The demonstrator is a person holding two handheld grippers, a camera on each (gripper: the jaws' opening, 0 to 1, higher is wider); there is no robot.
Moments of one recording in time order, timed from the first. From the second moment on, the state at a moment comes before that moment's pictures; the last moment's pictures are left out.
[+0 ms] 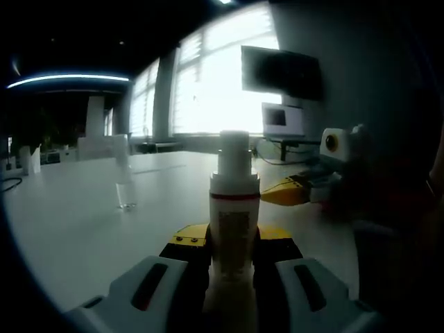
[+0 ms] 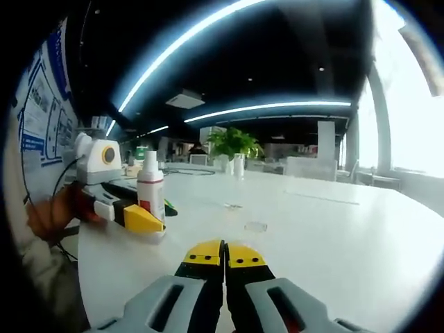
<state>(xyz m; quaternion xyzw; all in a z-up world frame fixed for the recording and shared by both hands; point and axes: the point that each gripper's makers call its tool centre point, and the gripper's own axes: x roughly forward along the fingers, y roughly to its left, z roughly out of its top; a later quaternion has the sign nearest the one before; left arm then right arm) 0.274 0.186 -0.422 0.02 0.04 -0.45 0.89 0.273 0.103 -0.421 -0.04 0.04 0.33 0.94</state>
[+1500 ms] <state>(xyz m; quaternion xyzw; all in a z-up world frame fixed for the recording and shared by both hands) 0.276 0.188 -0.423 0.02 0.05 -0.44 0.90 0.267 0.109 -0.373 -0.24 0.08 0.31 0.91</state>
